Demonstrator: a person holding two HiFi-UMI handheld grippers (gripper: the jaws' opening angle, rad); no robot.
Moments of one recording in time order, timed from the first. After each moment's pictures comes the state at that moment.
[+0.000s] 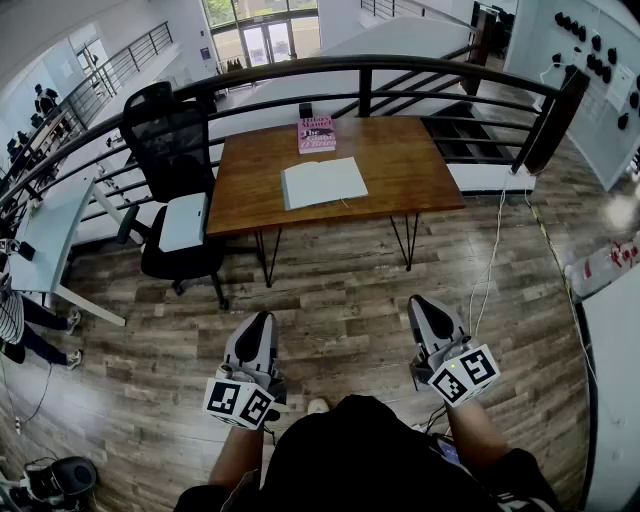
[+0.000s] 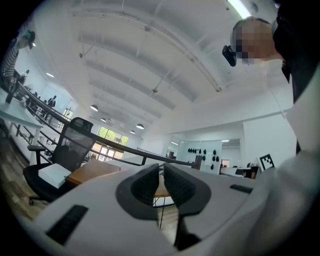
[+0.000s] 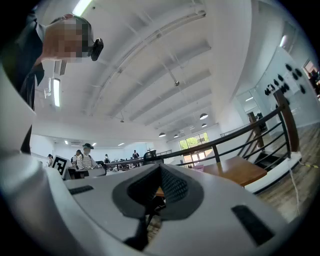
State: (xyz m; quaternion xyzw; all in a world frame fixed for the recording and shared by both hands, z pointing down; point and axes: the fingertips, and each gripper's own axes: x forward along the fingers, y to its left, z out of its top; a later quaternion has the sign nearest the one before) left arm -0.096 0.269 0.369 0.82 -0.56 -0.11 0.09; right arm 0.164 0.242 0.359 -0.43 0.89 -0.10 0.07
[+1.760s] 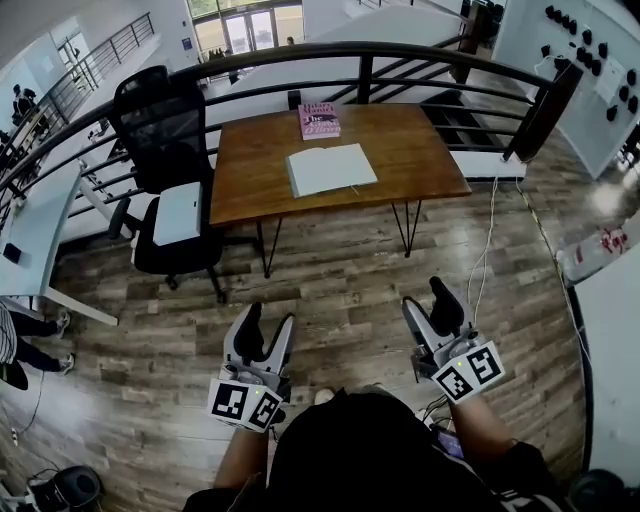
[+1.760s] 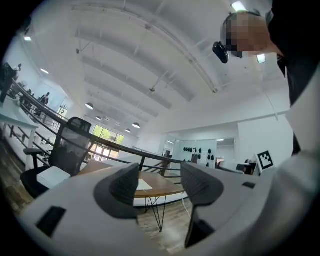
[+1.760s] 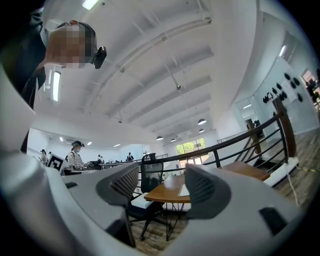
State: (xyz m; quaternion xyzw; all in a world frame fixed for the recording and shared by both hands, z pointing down) left arm -0.151 0.270 0.369 0.83 -0.54 -0.11 0.09; right arm 0.095 0.249 0.348 -0.46 0.88 -0.07 0.08
